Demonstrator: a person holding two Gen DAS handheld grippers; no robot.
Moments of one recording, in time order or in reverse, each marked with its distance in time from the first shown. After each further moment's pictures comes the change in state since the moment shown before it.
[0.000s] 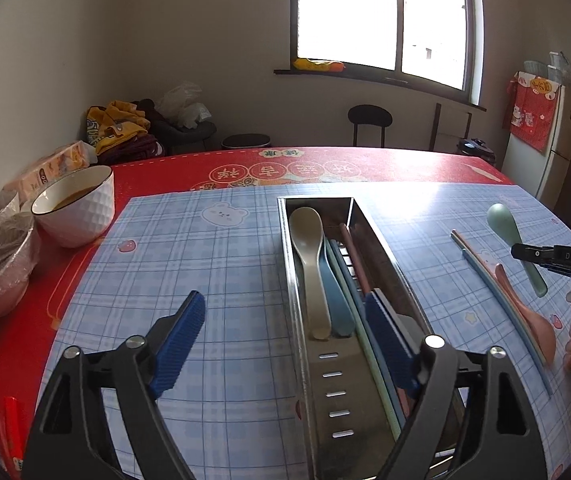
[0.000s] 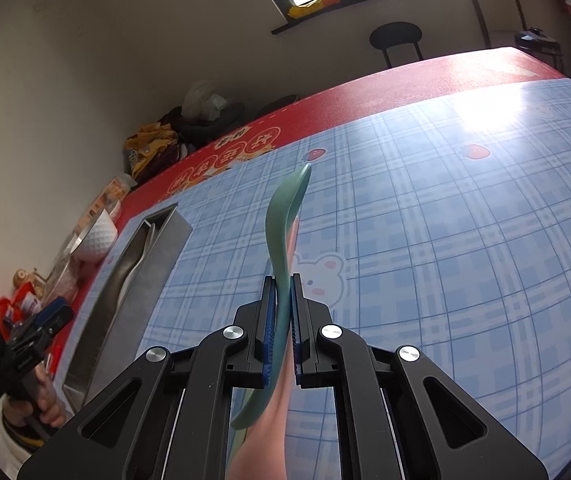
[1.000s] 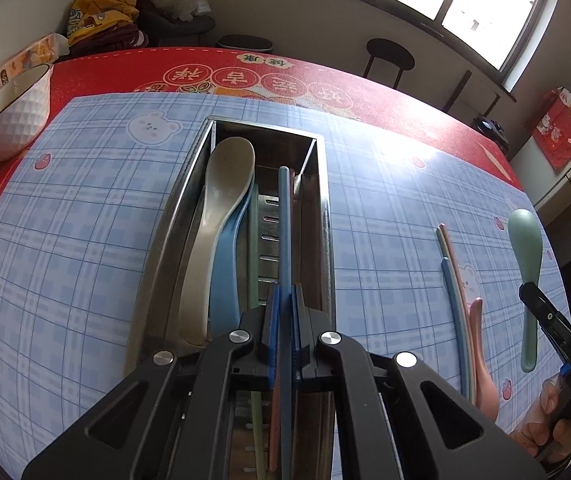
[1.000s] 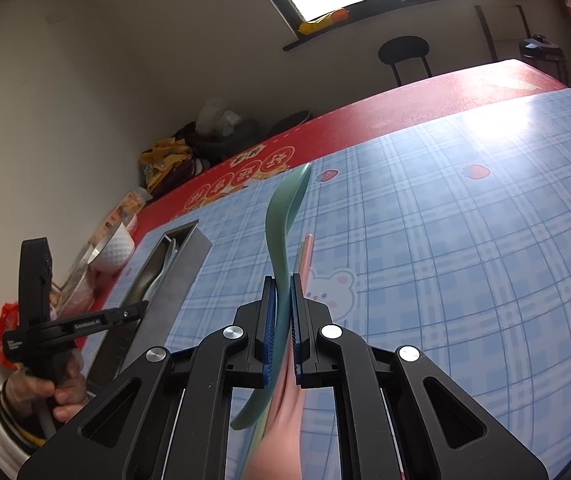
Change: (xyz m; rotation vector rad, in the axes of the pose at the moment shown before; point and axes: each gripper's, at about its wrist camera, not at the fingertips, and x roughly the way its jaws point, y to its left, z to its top) left arm 0.089 -0.050 0.029 -0.217 0.385 -0.069; right arm -0.024 0.002 0.005 -0.026 -0.055 0.073
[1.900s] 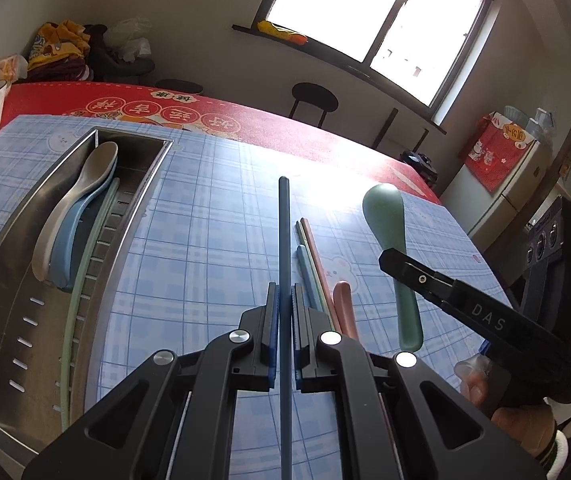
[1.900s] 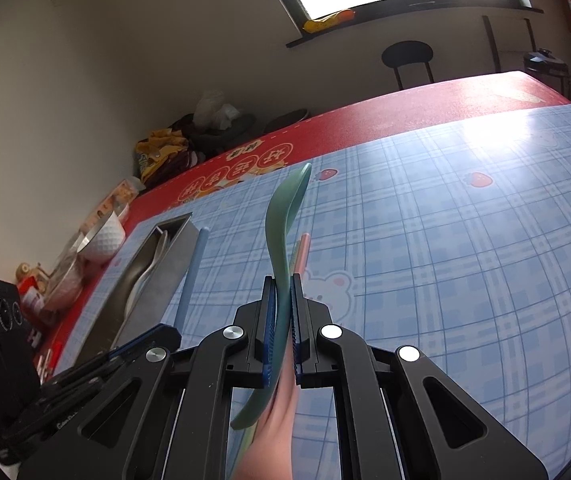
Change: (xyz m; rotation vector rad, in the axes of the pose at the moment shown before) left arm -0.023 -0.085 -0.062 0.013 -0.219 -0.260; right arm 0.006 0.005 0.002 -0.033 0.006 -0.030
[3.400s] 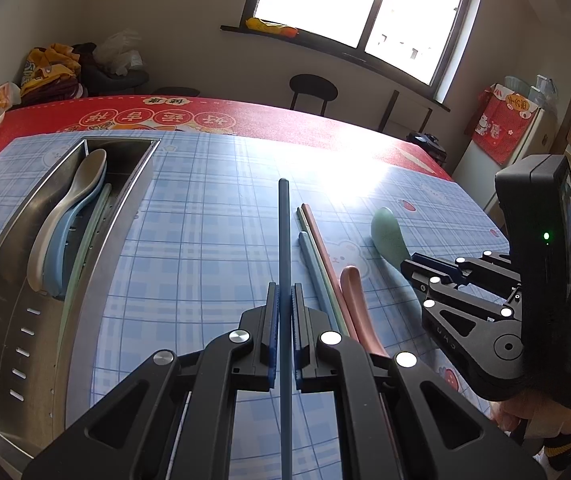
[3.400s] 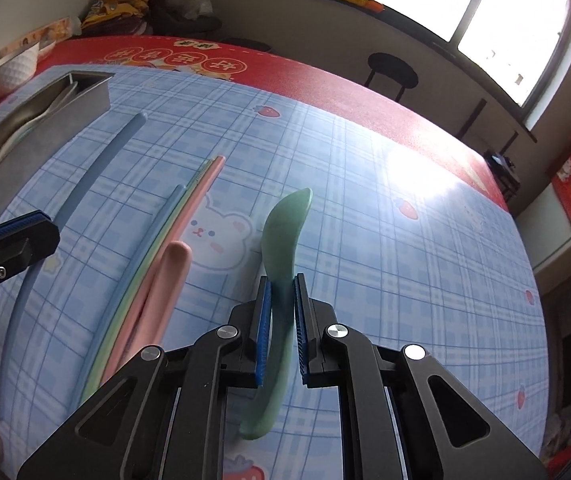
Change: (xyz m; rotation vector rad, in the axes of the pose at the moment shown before) left arm 0.022 -0.020 -0.014 0.116 0.005 0.091; right arm 0.036 0.030 -0.010 -0.545 0.241 -0.598
